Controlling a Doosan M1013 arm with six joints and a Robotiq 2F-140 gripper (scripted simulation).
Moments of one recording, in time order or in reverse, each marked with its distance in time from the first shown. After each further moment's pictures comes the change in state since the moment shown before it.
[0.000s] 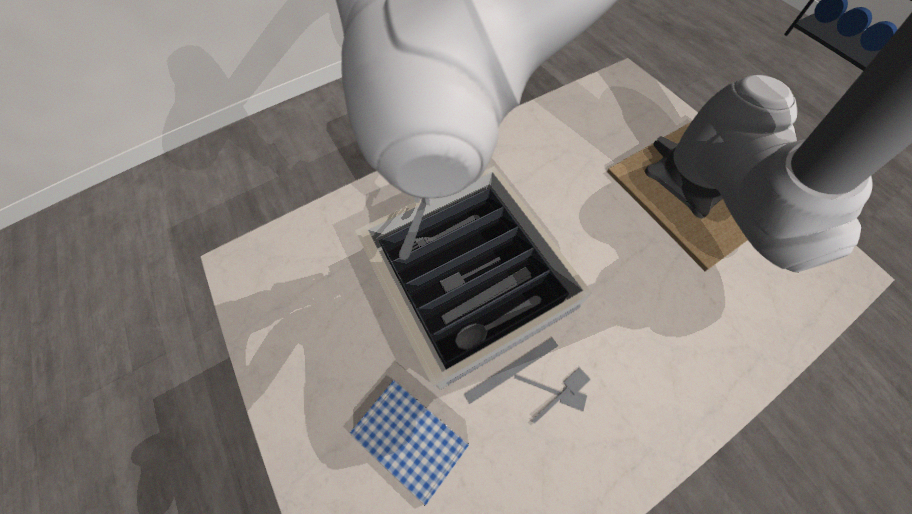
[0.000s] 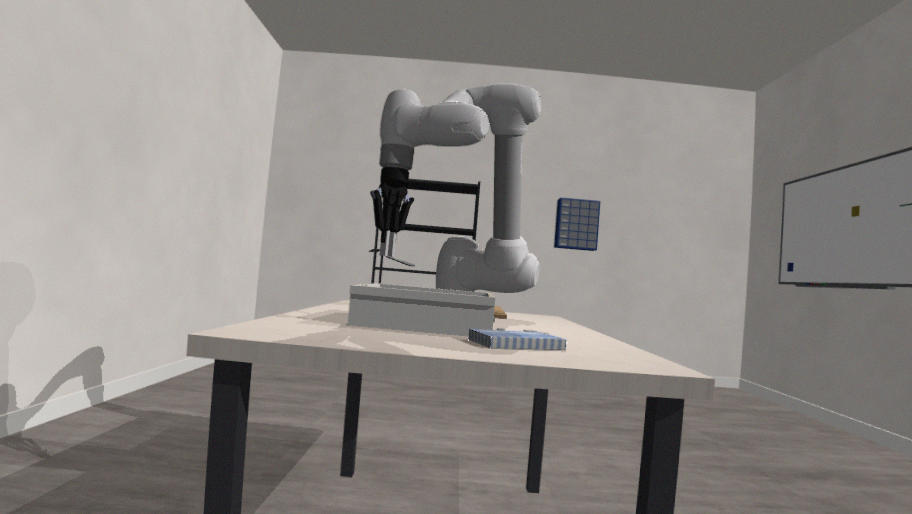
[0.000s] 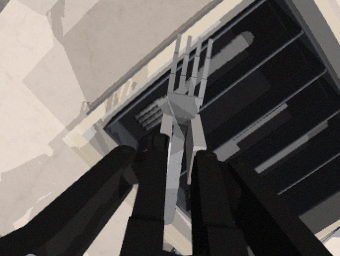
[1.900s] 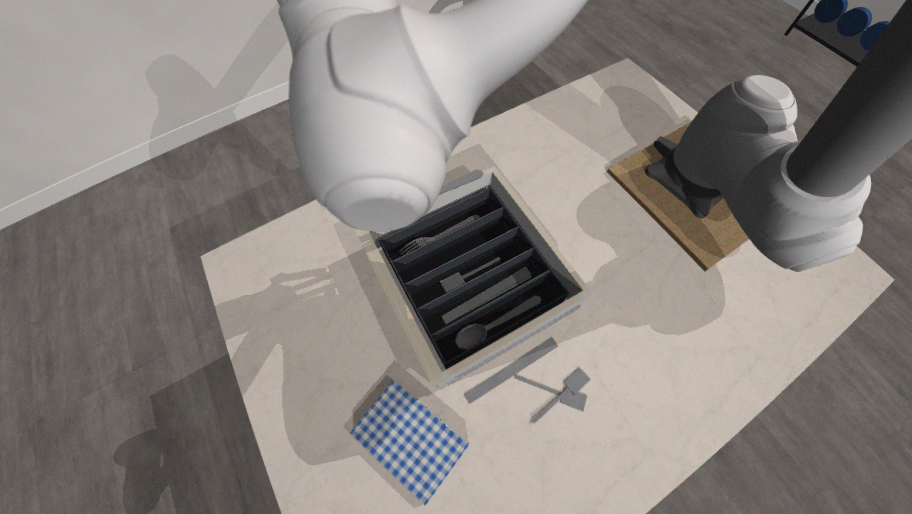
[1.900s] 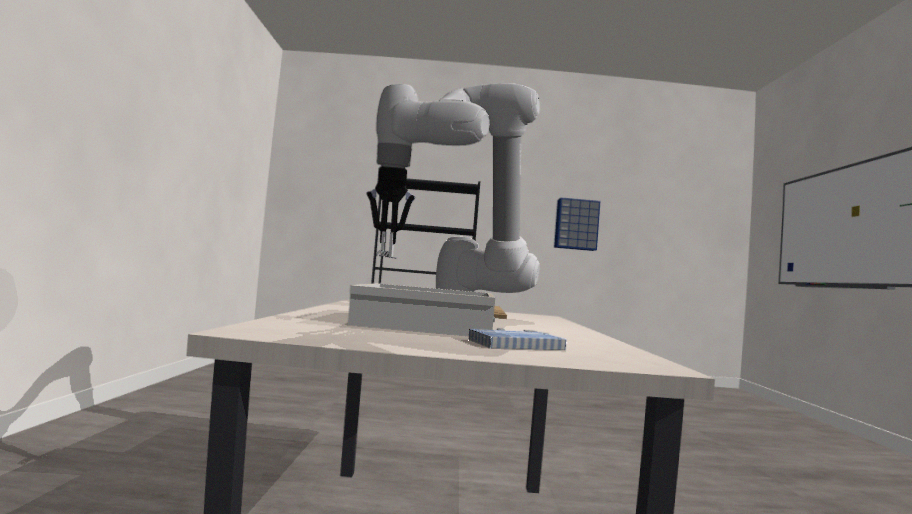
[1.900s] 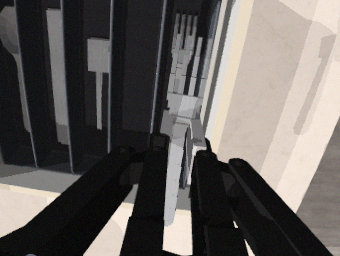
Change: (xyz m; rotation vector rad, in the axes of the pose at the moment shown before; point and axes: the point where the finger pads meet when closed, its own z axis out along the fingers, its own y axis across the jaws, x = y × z) arm -0.004 -0.004 0.001 -0.170 -0.072 -2.386
